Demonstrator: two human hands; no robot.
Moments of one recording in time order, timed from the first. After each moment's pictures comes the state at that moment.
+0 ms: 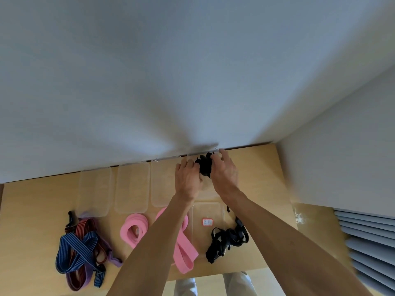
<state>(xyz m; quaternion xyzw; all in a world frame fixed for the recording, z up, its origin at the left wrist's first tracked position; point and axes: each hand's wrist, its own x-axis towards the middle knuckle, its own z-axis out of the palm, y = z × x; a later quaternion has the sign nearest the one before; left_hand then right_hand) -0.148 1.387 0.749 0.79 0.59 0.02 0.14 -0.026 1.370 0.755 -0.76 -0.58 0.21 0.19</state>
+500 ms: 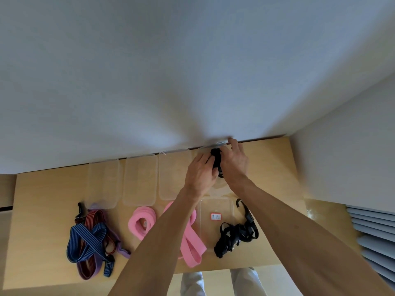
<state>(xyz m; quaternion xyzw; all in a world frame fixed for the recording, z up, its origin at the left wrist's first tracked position) -0.148 1.387 0.734 0.84 0.50 0.11 0.16 -0.021 1.387 0.736 -0.78 -0.58 0.20 0.10</state>
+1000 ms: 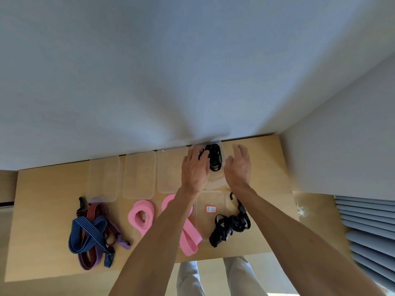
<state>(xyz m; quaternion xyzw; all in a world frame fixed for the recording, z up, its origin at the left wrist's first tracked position) -0.149 1.370 0.751 0.81 0.56 0.17 0.11 -0.011 1.344 0.761 -0.81 -0.47 0.24 0.25</state>
